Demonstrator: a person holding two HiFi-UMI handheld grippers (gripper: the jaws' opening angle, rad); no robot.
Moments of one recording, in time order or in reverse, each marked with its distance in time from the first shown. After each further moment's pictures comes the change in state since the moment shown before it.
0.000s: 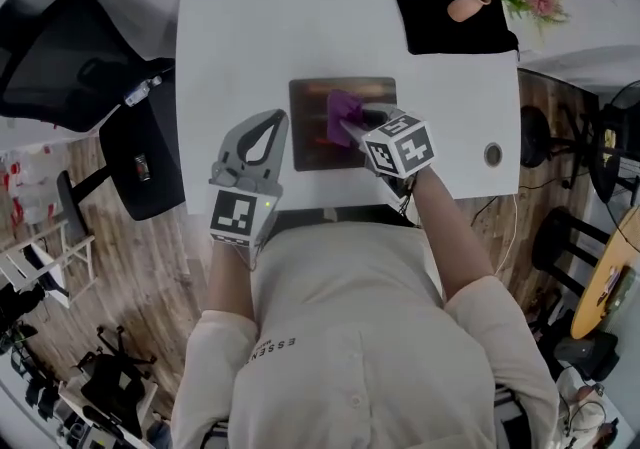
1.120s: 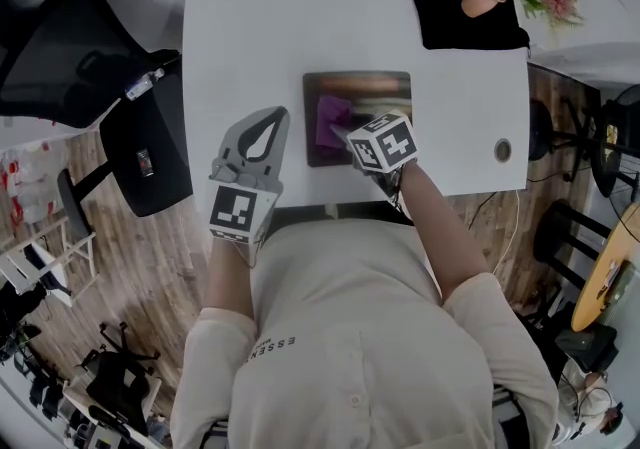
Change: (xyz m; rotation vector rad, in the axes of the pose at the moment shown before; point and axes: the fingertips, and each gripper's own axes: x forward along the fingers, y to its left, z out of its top) left arm -0.012 0.025 -0.022 -0.029 0.032 -0.029; right arm 0.056 0.032 -0.019 0.047 0.102 0.030
